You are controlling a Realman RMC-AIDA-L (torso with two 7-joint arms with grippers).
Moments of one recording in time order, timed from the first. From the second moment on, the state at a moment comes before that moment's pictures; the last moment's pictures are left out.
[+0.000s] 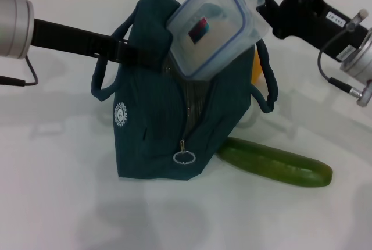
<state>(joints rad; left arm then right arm) -0.54 -2.09 0.97 1.41 2.13 1.70 -2.56 0.78 2.03 -0.76 0.01 -1.25 -1.58 2.05</state>
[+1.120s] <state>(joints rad) -0.52 -2.08 0.96 1.34 2.10 1.67 -2.53 0.73 1.84 -1.07 -0.88 -2.09 -1.64 2.12</state>
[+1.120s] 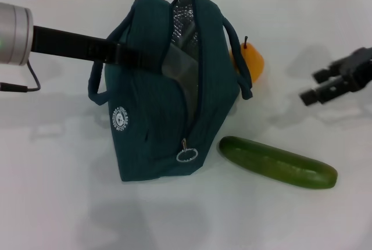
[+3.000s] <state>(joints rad) -0.52 -2.09 0.96 1.32 2.07 1.65 -2.51 0.98 2.03 -1.71 -1.00 -2.40 -1.59 2.37</state>
